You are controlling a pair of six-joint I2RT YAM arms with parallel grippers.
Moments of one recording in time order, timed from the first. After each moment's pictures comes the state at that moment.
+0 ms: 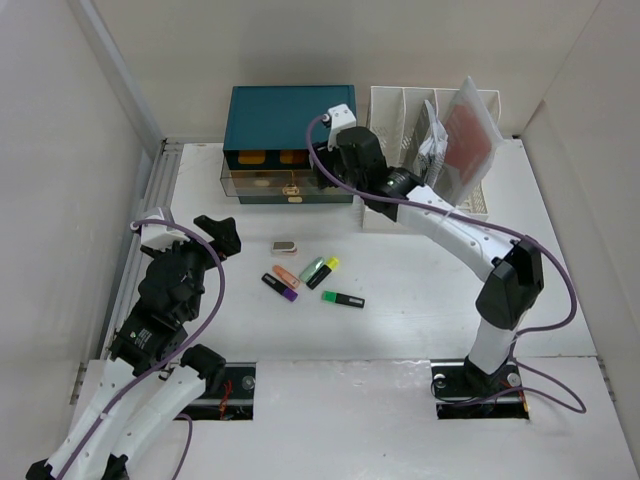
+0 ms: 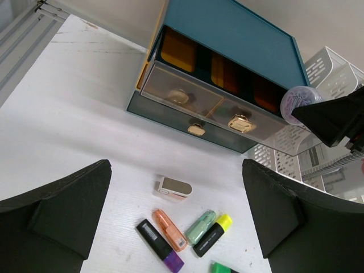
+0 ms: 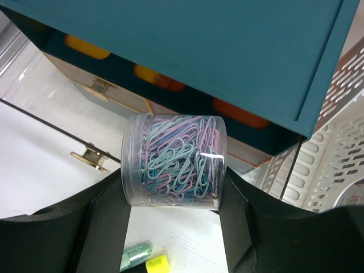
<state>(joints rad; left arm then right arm) -0.53 0.46 0.78 -0.44 -0.56 -0.54 0.74 1.79 1.71 -0.29 0.26 0.11</state>
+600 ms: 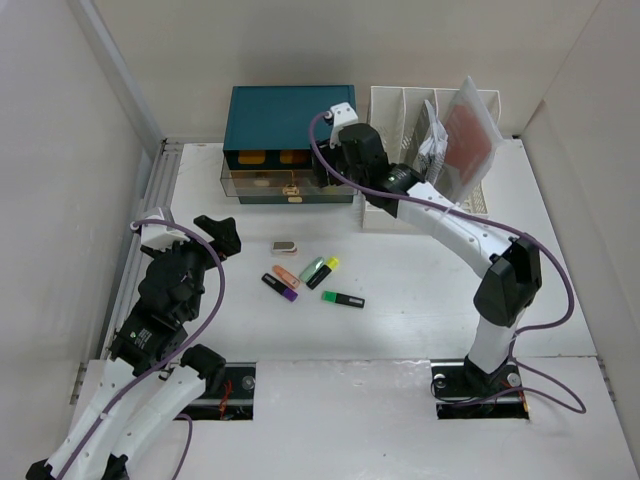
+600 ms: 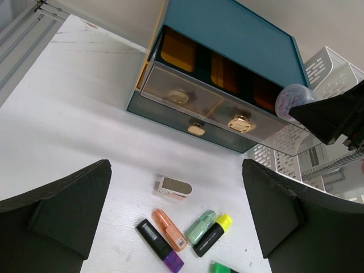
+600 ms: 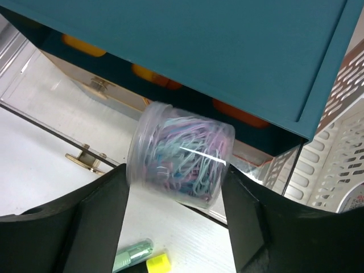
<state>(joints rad) -0.53 0.46 0.78 -0.44 -0.56 -0.54 0.72 1.81 1.73 -0.30 0.22 0.13</state>
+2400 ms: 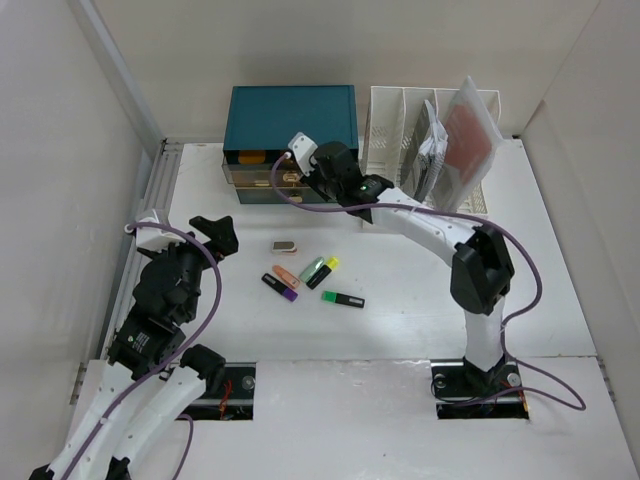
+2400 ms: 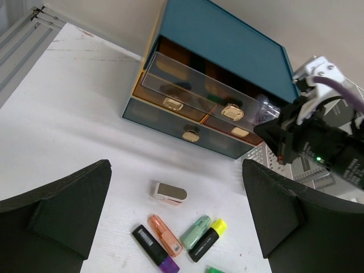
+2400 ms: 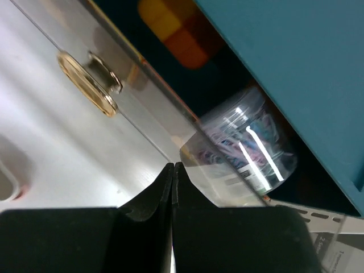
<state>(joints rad) -0.51 0.44 0.78 -0.42 -0.54 -0.53 0.76 1.96 1.73 -0.26 0.22 -0.36</state>
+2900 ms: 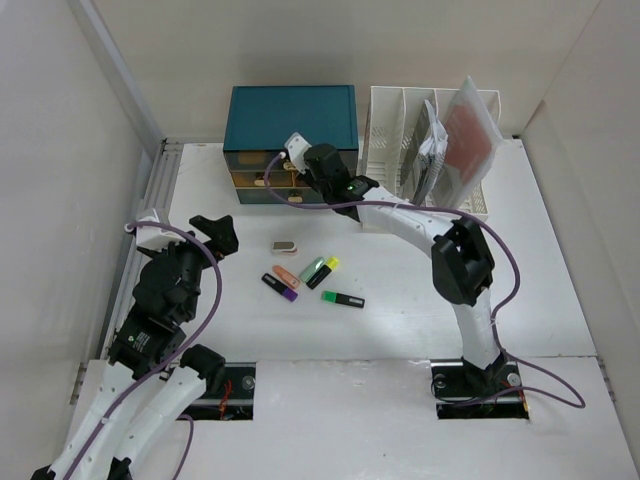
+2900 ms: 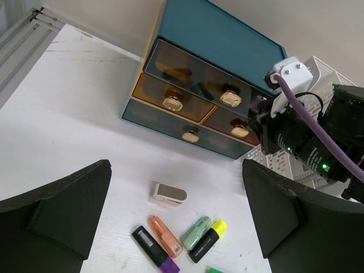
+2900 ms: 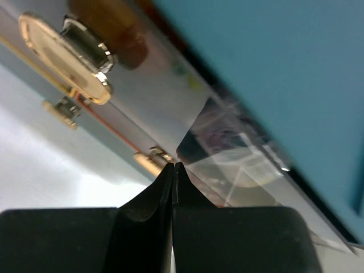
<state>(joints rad) -0.49 0.44 0.78 -0.41 -0.52 -0.53 0.76 2.10 1.82 -0.21 0.41 -0.43</state>
